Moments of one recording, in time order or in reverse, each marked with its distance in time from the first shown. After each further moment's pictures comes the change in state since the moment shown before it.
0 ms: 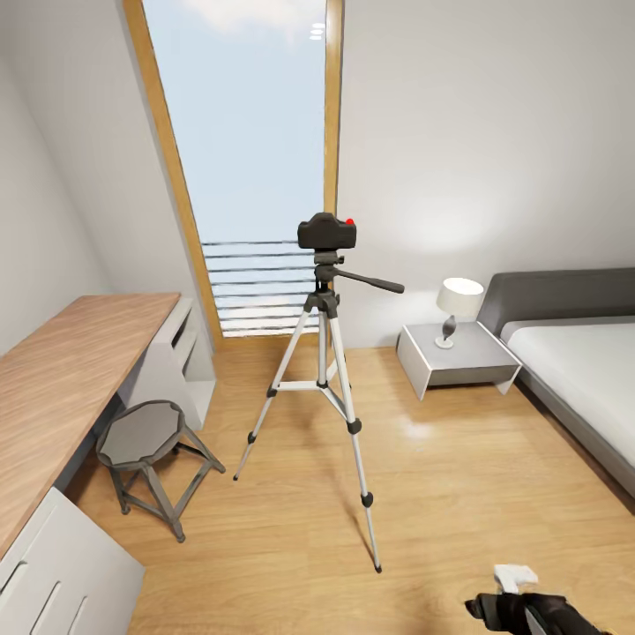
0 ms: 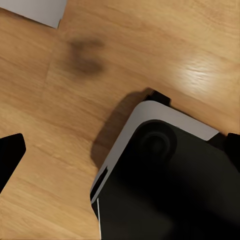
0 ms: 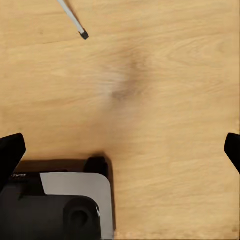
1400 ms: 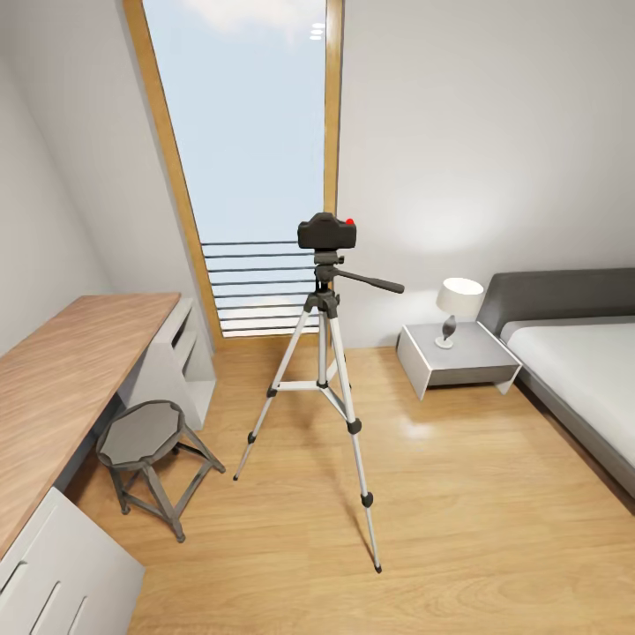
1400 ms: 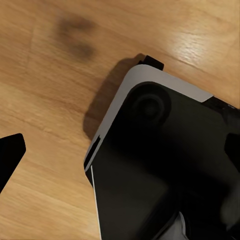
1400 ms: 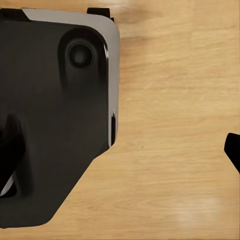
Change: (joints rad) left arm 0.038 -0.006 0.000 -0.001 0.000 0.072 -0.058; right arm 0.248 0.061 -0.004 0.288 0.083 -0.188 -0.145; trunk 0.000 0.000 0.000
